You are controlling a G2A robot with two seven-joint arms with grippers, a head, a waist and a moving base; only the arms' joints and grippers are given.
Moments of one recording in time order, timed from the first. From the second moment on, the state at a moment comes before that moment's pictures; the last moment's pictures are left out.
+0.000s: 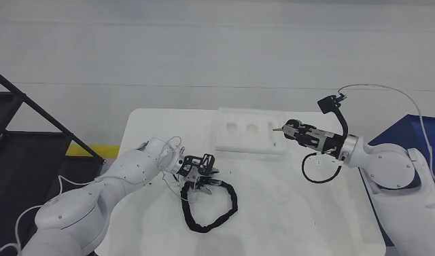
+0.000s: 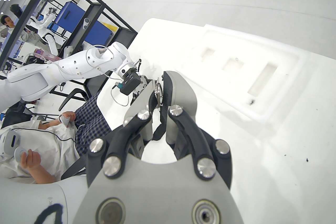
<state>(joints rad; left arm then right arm) 0.60 -1.14 -0.17 -0.71 1.81 -0.96 0.86 -1.25 -1.02 1.43 -1.83 -0.22 -0.22 0.93</state>
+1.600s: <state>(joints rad) 0.62 -0.92 -0.43 -1.34 1.39 -0.99 0.78 -1.30 -1.00 1.47 -2.06 -0.06 -0.05 1.11</state>
